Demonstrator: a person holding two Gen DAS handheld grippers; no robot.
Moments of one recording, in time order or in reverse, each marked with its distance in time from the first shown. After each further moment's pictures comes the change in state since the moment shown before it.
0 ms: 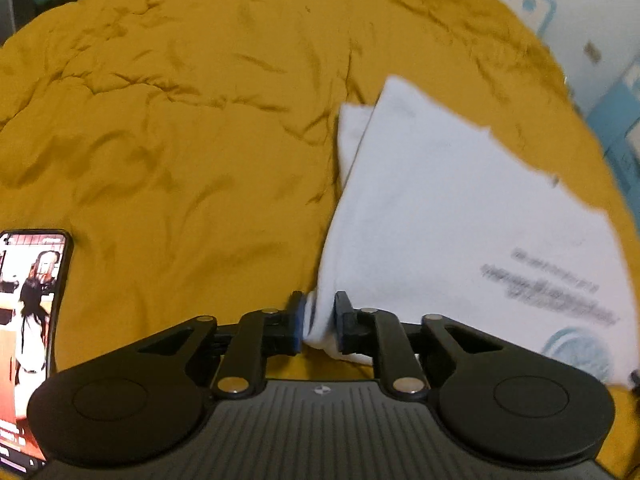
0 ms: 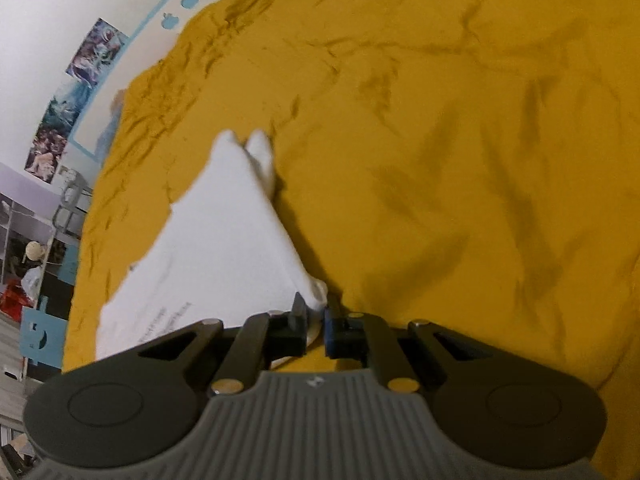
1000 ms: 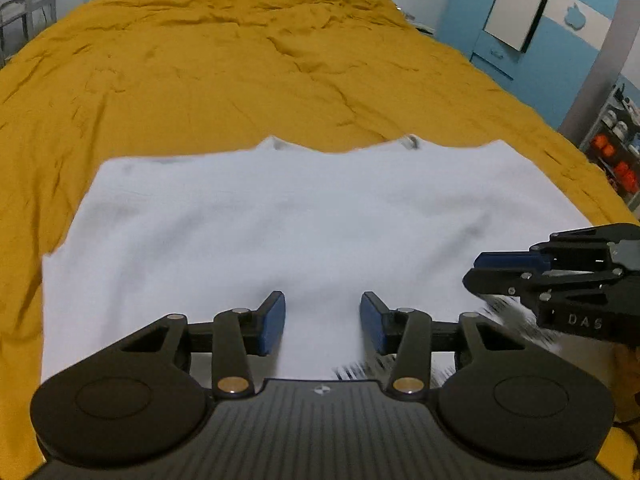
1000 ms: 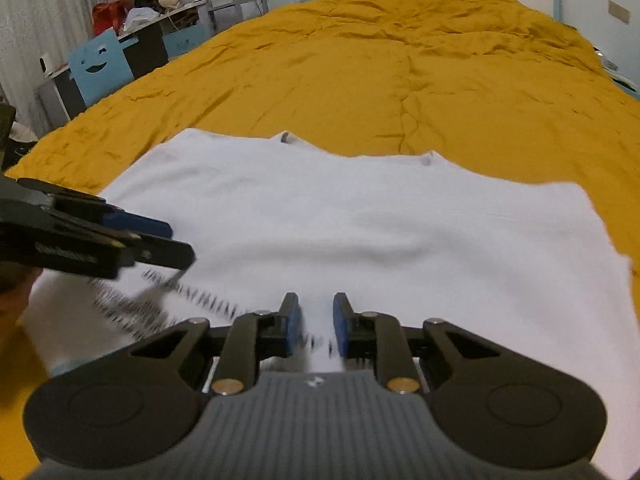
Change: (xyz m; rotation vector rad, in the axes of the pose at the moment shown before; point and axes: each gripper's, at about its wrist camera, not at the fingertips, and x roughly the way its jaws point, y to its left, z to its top) left arm 0.101 -0.152 0.050 0.498 -0.067 -0.249; right arm 0.154 0.221 -0.038 -0.948 0.120 0.113
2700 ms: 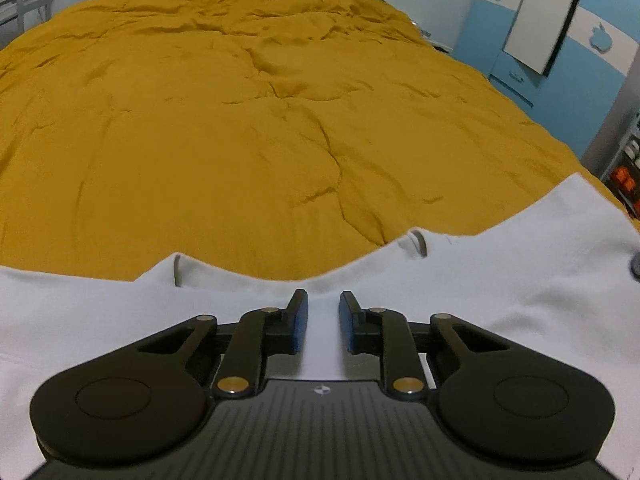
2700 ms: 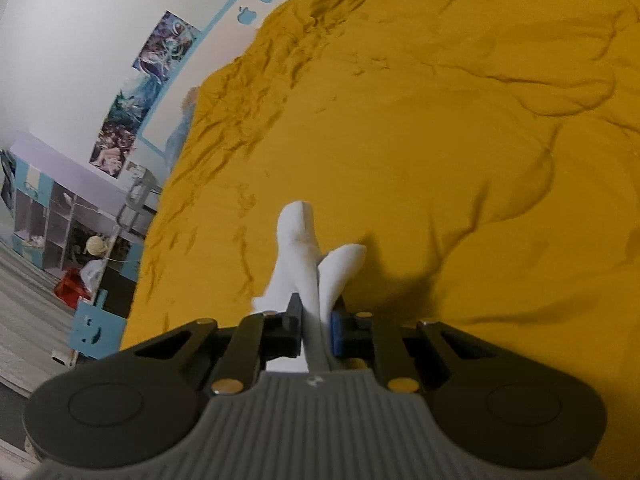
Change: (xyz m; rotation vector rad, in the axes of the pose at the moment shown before) left arm 0.100 -0.042 0.073 -0.054 -0.046 0.020; right arm -0.036 -0.211 0.003 0.846 -0.234 0.120
